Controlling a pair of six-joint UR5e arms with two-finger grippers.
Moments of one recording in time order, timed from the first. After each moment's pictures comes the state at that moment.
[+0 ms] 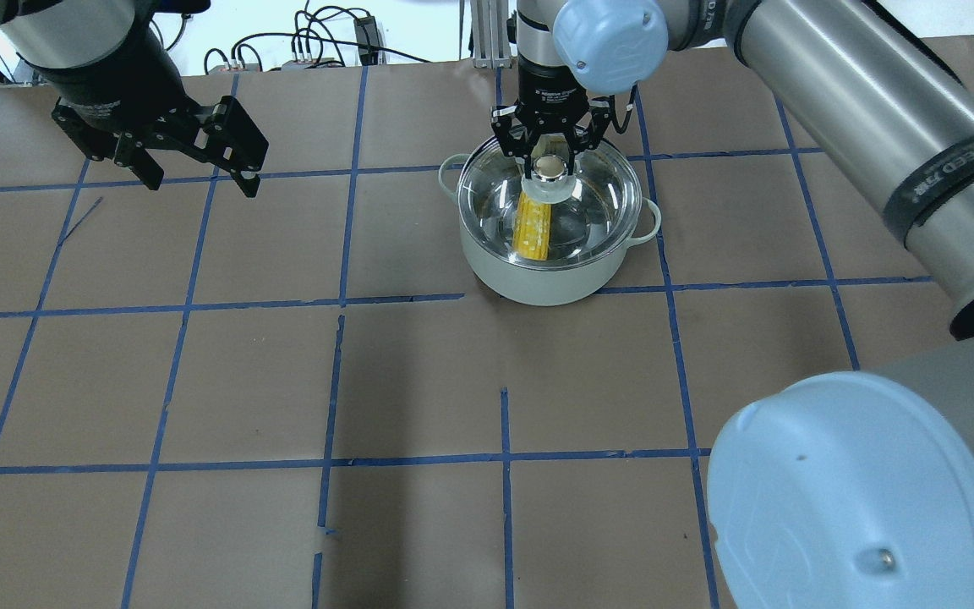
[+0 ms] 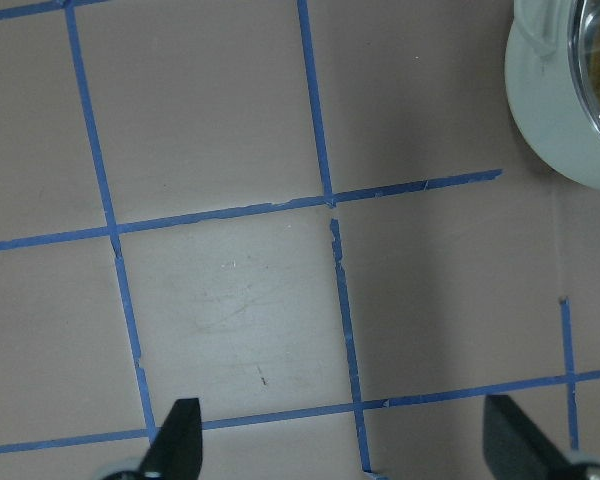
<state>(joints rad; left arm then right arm) -1.55 -1.57 -1.48 -1.64 1.59 0.15 1.82 -0.99 1.15 -1.64 -1.55 0.21</state>
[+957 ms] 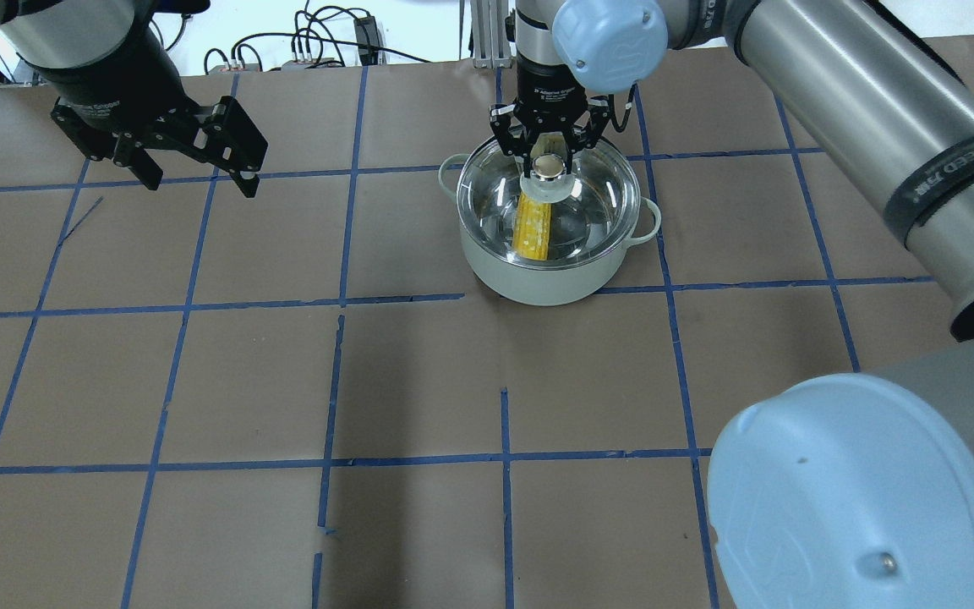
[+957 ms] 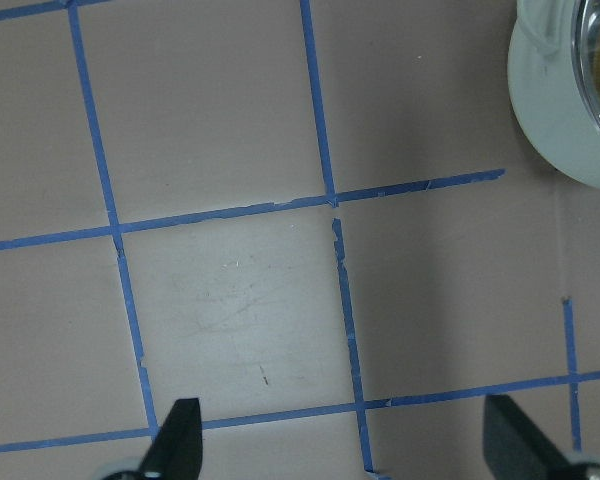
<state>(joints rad) -1.55 -1.57 -1.48 -1.64 1.59 0.15 1.82 -1.00 1.15 -1.64 -1.55 0.20</state>
